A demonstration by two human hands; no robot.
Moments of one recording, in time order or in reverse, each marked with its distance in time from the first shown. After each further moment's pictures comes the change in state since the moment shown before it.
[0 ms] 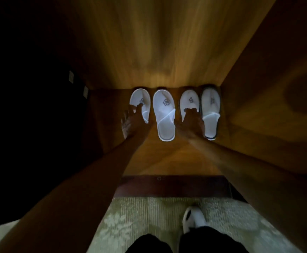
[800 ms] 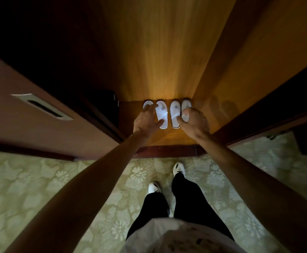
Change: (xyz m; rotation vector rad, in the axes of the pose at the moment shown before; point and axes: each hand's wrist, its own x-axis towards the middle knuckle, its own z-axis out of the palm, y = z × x) left_hand -0.249 0.191 -0.512 -0.053 -0.201 0.241; right_hand -0.327 -0.178 -0.496 0.055 -0.049 -0.088
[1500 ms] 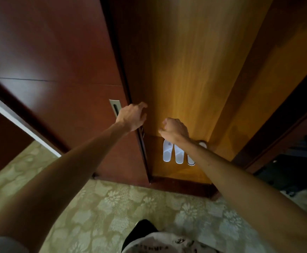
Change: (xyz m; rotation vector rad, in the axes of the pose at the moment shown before) left_hand -0.138 -0.006 -0.226 0.381 0.297 0.110; right_hand -0.119 -0.171 -0.062 -0.036 -0.053 -0.357
